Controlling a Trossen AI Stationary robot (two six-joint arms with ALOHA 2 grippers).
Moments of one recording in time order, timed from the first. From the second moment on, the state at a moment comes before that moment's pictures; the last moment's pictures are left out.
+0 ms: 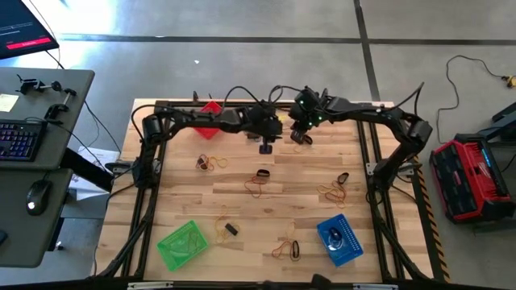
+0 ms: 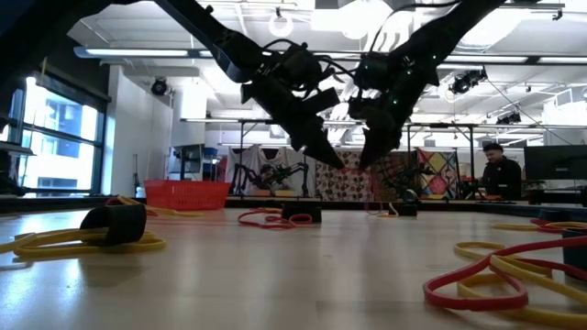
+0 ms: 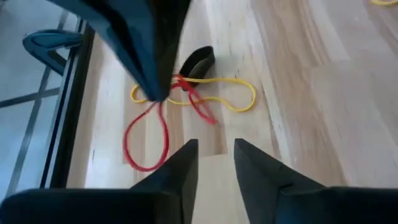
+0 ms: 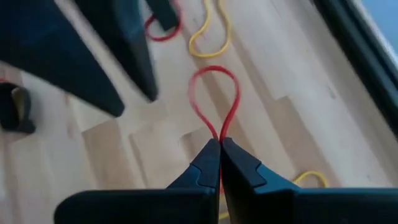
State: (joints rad) left arm 0.37 2.06 1.45 -0.13 0.12 0.53; right arm -0.59 1.64 1.10 -0.50 -0.16 -0.15
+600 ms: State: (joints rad) left arm 0.33 2.06 1.45 -0.11 0.01 0.55; right arm -0.51 1.59 1.10 -0.50 -0.21 -0.13
